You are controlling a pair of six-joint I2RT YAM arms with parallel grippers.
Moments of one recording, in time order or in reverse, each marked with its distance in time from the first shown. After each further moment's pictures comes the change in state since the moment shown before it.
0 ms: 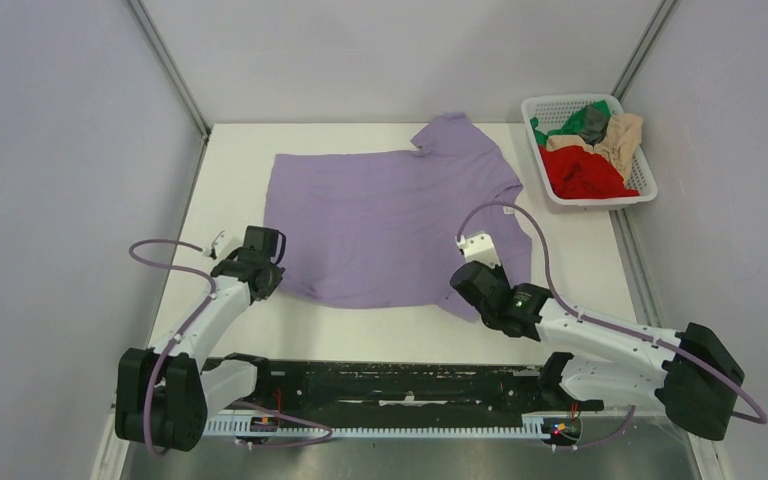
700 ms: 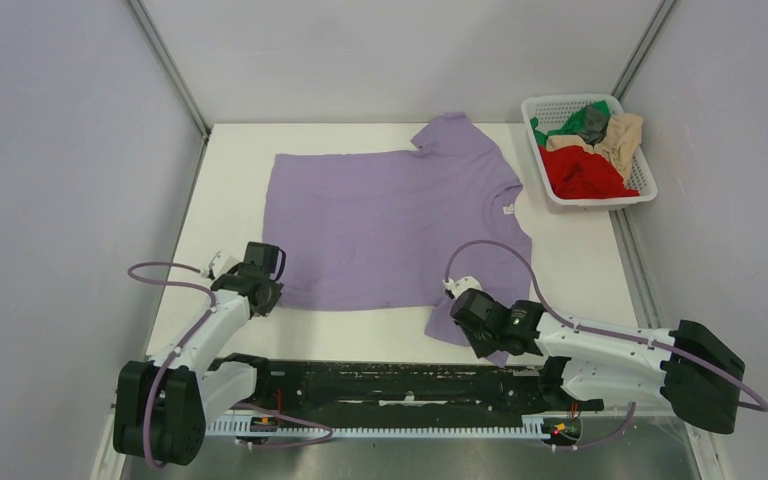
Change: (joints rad) left arm 0.000 -0.043 -0.093 -0.027 0.003 -0.097; right arm 0.091 0.000 -0.099 -0.111 -0.494 0.079
